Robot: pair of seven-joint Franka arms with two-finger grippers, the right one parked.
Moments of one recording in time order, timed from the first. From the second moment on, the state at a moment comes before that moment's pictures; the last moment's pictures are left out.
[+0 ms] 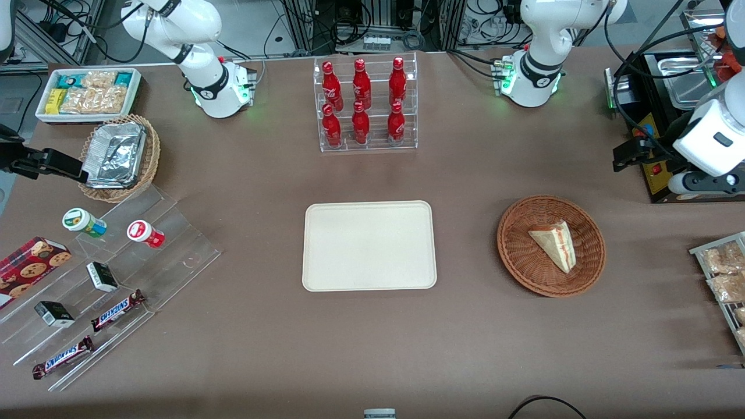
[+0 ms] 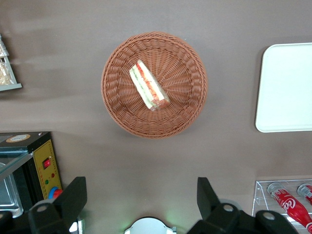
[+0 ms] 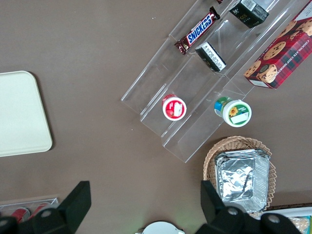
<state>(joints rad) -0.06 0.07 -0.03 -1.48 0.00 1.41 -0.05</state>
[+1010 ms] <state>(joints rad) -0.06 0.10 -0.03 -1.82 0.08 1.81 -0.31</state>
